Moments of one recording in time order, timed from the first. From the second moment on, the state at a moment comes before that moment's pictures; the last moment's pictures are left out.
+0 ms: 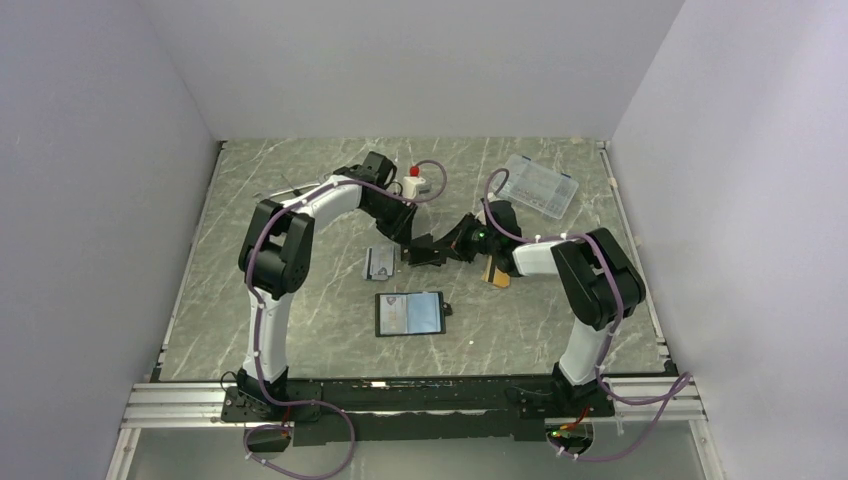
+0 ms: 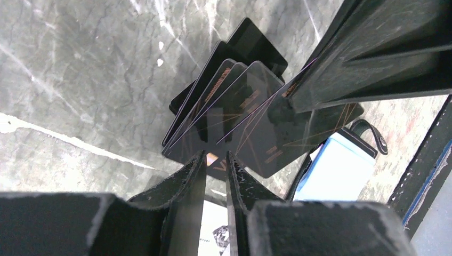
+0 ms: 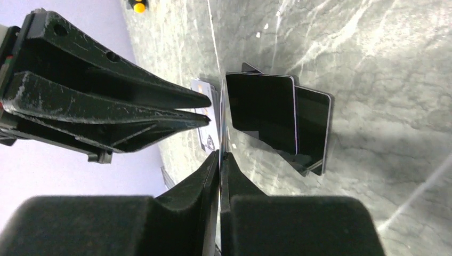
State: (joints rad) left arm -0.45 2.14 1.64 -0.67 0.64 0.29; right arm 0.40 1.82 0.78 0.48 -0.50 1.11
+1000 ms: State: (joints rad) left arm -0.53 2.16 1.64 -0.66 0.42 0.30; right arm 0.36 1.79 0.76 0.29 -0.49 1.02
